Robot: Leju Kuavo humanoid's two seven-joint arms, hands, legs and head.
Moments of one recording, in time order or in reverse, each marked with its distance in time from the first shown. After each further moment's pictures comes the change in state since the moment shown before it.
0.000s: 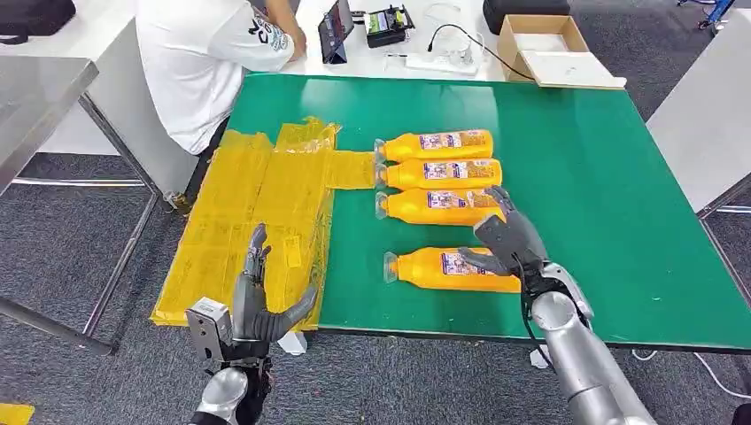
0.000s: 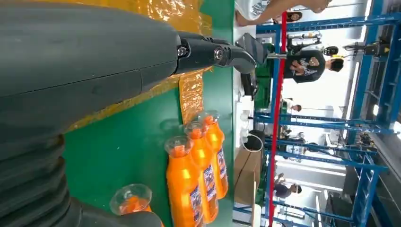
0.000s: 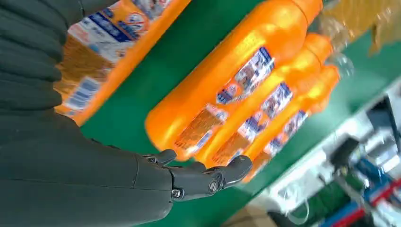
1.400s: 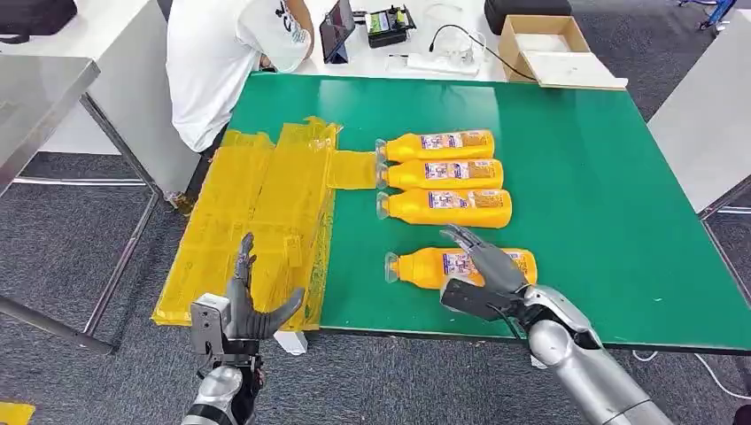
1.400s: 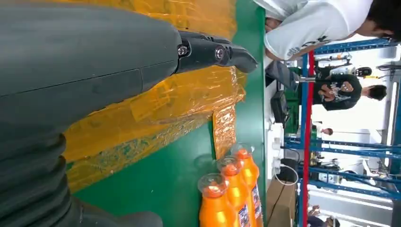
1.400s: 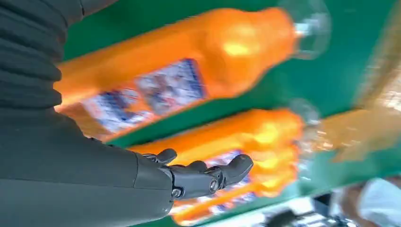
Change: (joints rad) left arm -0.048 0.017 0.087 0.156 -0.030 0.050 -0.024; right arm 0.087 -0.205 0.343 -0.203 0.012 0.039 0.000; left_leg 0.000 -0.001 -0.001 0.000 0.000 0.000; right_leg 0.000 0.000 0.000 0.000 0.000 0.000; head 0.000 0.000
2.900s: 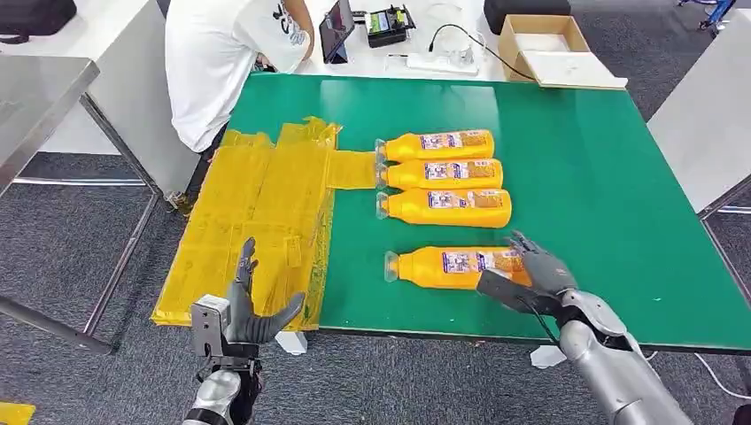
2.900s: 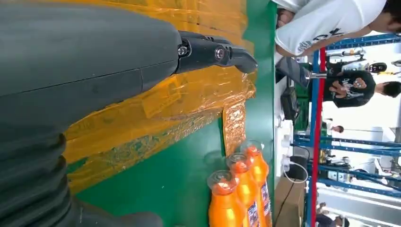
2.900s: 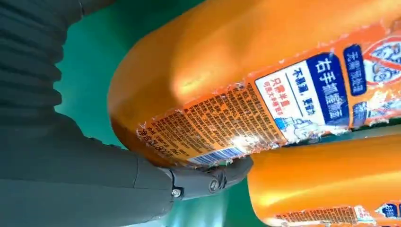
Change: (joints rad) left arm 0.016 0.000 0.006 -0.009 0.002 -0.020 0.029; right arm -0.048 0.009 -0.162 0.298 0.247 -0.062 0.051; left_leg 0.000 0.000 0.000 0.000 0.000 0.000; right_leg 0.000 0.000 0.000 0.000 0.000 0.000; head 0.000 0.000
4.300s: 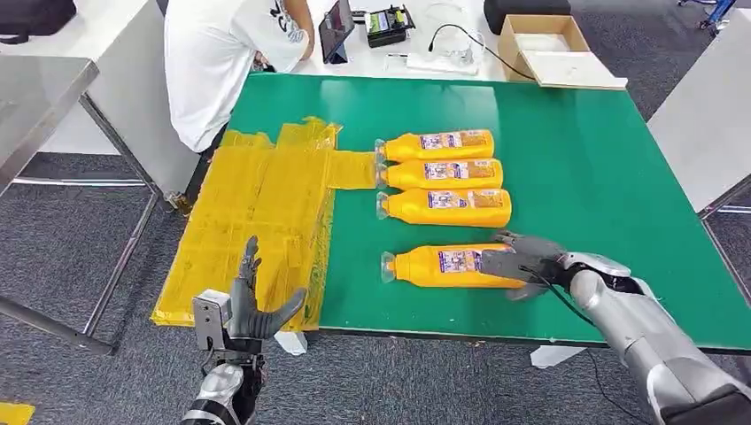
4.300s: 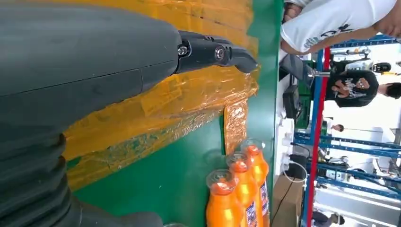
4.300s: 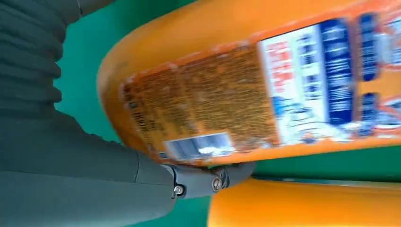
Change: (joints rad) left arm -0.053 0.003 0.003 0.091 0.045 -0.018 -0.027; right arm -0.301 -0.034 0.272 0.255 -0.143 0.331 -0.089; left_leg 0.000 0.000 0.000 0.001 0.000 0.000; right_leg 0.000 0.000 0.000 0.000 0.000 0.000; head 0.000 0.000
